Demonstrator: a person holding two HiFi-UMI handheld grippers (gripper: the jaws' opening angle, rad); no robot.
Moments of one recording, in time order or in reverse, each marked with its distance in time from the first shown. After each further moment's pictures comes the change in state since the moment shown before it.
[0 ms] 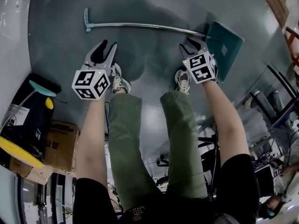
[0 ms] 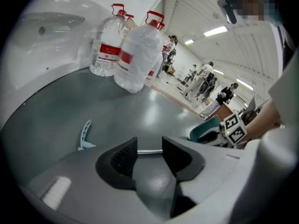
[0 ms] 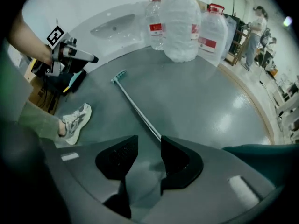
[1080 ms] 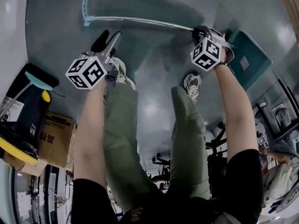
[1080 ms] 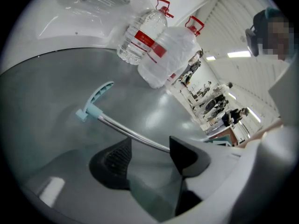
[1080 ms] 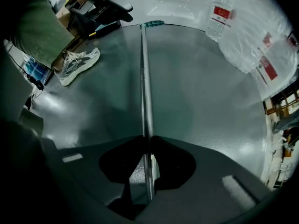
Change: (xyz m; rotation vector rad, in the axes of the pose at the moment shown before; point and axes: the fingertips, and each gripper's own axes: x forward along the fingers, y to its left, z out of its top) left arm 0.035 0.067 -0.039 -0.305 -0.051 0.010; right arm 0.121 -0.014 -0.024 -0.606 0.206 0.047
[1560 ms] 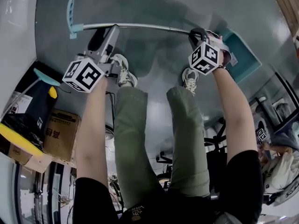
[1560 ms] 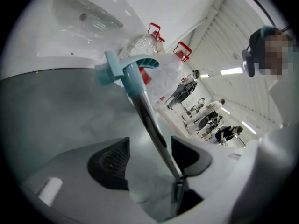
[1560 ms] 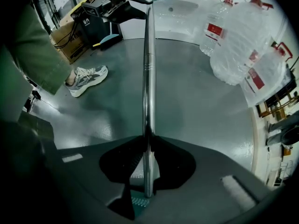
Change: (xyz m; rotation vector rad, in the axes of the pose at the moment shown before) left arm -0.051 -0.081 0.090 -0.043 -0.204 -0.075; right arm -0.084 0.007 0.020 0.010 -0.077 -0.028
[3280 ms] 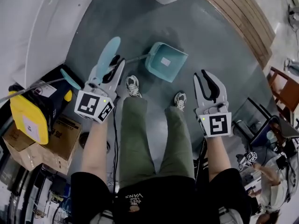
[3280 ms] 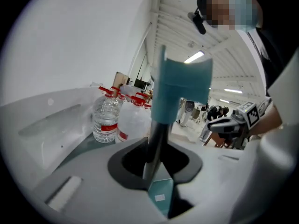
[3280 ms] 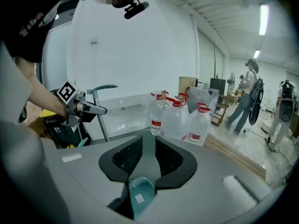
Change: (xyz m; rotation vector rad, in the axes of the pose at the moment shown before) left arm -0.191 -0.179 0.223 0.545 -0.138 -0.053; right arm -0.477 -0.081 0.244 0.502 -0.783 -0.378
